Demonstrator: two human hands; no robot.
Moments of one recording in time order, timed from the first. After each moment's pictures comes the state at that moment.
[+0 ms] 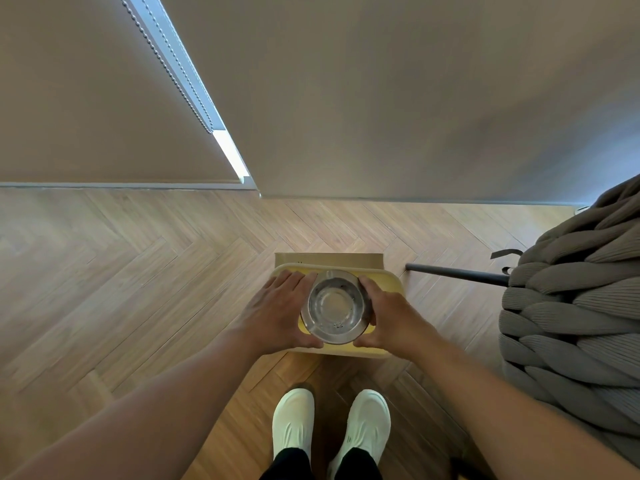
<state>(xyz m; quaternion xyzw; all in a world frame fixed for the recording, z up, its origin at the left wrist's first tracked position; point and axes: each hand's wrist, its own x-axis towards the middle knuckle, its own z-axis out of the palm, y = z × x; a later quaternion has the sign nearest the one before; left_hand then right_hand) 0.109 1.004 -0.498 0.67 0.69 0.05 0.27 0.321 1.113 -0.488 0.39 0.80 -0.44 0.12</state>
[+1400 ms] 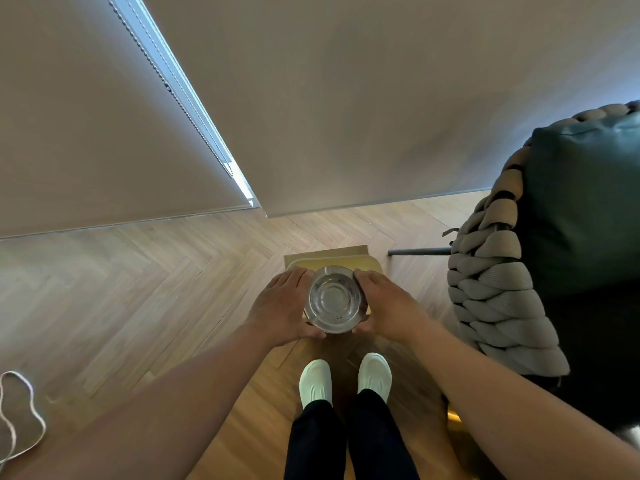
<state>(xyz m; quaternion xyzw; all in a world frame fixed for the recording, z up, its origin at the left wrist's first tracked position) 0.112 0.966 -0.329 0.68 0.68 0.04 0.27 0.326 1.056 -0.318 0.41 0.84 -0.34 0.13</state>
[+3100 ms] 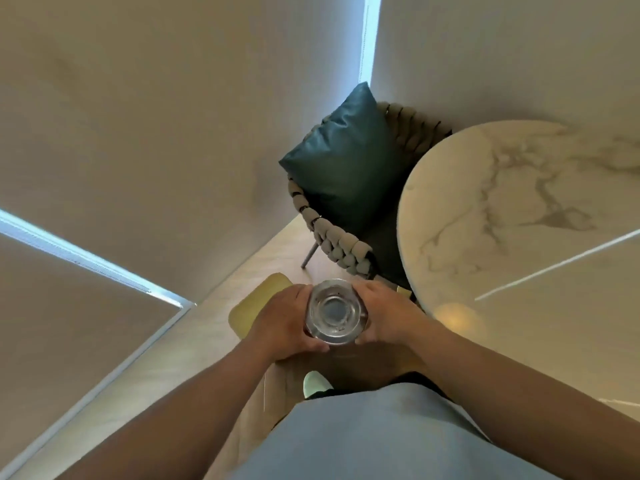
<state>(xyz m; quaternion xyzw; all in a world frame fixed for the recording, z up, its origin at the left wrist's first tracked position) 0.260 0.899 -0.110 0.85 0.46 -0.01 0.26 0.488 0.841 -0.098 0.64 0.70 -0.31 -0.04</state>
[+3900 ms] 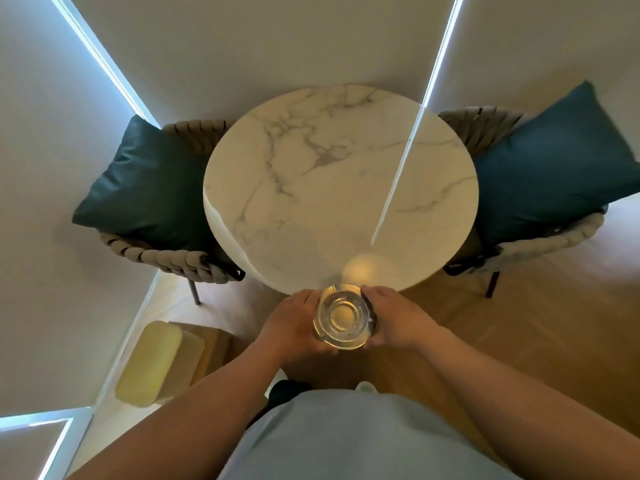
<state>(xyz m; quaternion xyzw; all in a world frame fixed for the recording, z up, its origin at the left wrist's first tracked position) 0.502 0.695 -0.103 0.95 0.13 -0.08 0.27 0.658 0.515 -0.086 0.83 0.46 -0.30 -0.12</state>
